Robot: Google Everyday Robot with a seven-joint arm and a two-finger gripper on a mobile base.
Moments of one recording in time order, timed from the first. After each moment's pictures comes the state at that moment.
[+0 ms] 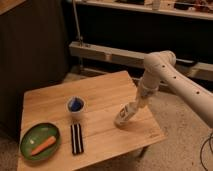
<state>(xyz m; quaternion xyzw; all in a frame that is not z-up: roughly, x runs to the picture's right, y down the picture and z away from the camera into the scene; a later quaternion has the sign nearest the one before) 0.188 0.069 0.736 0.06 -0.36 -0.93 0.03</state>
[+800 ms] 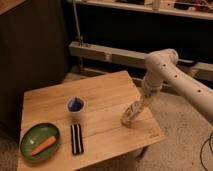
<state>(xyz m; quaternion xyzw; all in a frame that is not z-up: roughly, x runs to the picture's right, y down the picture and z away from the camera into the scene) 0.211 0.061 0.739 0.02 -0.36 -0.93 0.01</state>
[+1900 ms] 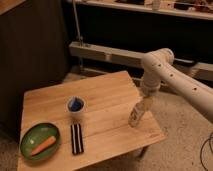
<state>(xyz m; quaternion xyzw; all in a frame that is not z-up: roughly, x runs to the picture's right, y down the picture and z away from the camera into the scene) 0.207 0.062 0.741 0.00 -0.36 -0.93 0.00</state>
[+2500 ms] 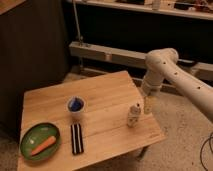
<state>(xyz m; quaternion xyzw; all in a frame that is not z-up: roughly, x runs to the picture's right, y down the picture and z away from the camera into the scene) 0.214 0.059 0.737 0.10 -0.37 -0.92 0.11</state>
